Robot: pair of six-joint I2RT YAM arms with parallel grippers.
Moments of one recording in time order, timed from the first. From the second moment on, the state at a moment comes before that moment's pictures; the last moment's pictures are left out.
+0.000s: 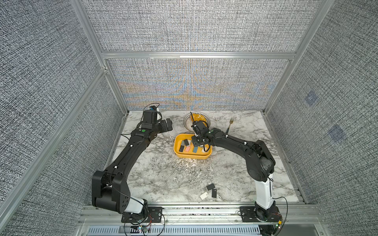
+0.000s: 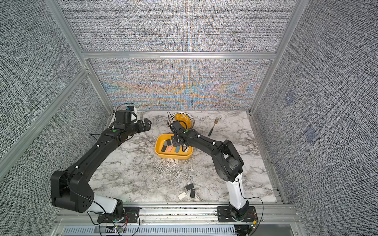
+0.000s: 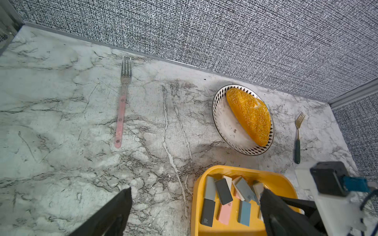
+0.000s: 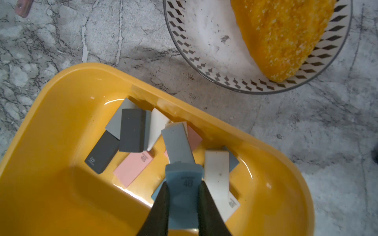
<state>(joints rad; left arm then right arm) -0.25 1.46 1.21 -0.39 0.08 -0.37 0.72 2.05 1.61 -0.55 0.17 0.30</state>
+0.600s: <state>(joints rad) -0.25 1.47 1.21 -0.40 0.07 -0.36 0.71 2.17 1.72 -0.56 0.13 0.28</state>
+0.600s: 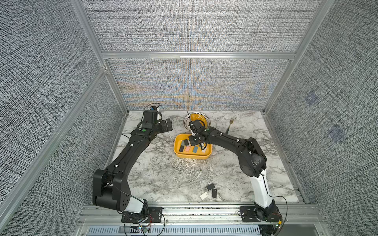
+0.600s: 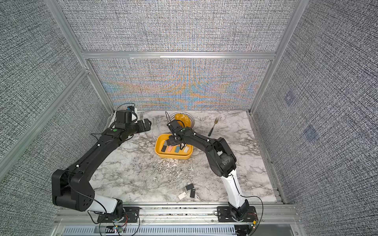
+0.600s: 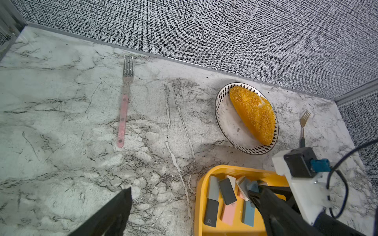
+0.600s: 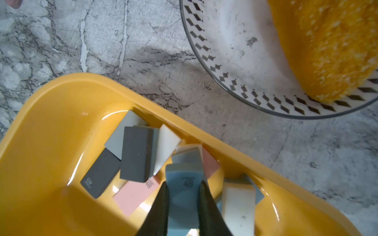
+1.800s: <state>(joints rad) -0.24 1.45 1.20 -0.40 0.06 -0.35 0.75 1.91 1.56 -0.60 0.21 0.31</state>
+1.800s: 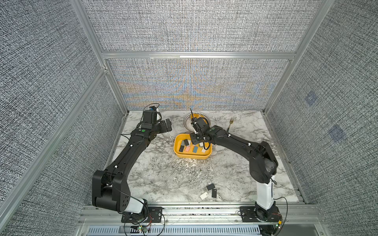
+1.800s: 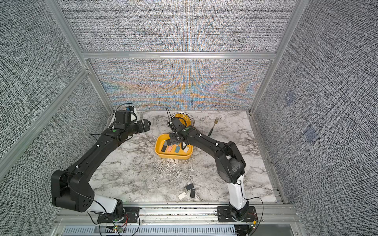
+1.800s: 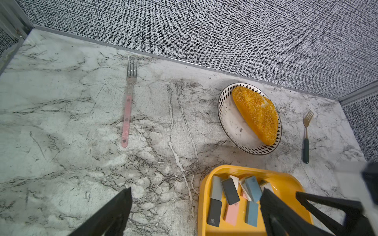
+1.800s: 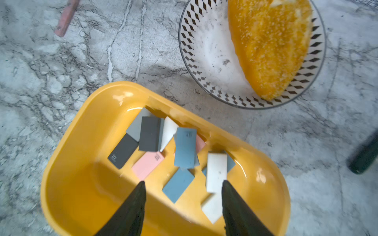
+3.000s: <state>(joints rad) -0.24 1.37 1.08 -0.36 0.17 -0.36 1.25 1.43 0.82 -0.80 0.20 1.11</state>
